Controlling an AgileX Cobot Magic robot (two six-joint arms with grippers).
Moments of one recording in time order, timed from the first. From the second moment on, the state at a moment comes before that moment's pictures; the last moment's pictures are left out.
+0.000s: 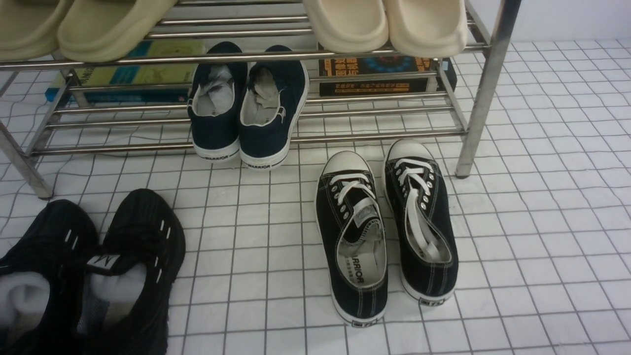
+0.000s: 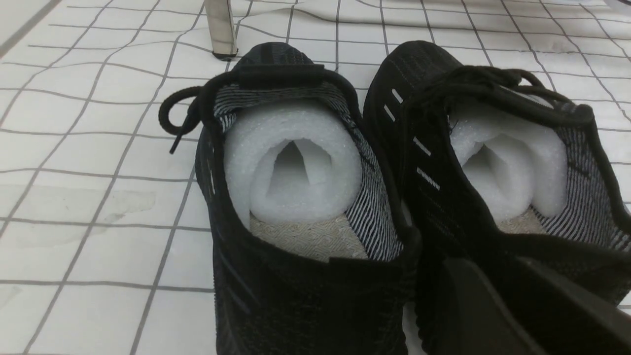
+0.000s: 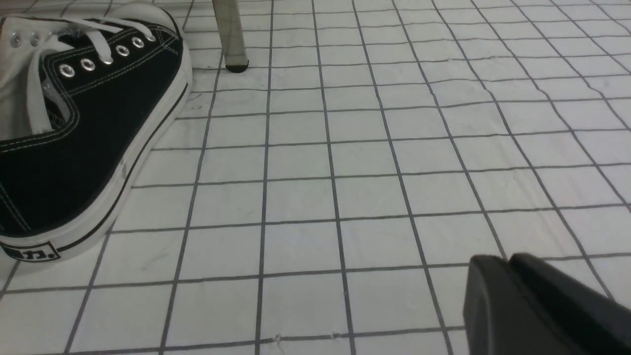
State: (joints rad) right arm -0.03 -0.01 0.02 0.07 0.39 -0.01; left arm -0.07 -0.01 0.02 0.20 0.40 -0.25
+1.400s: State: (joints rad) right arm 0.03 -0.01 0.01 0.07 0.39 -0.01; left arm -0.07 -0.01 0.02 0.20 0.40 -0.25
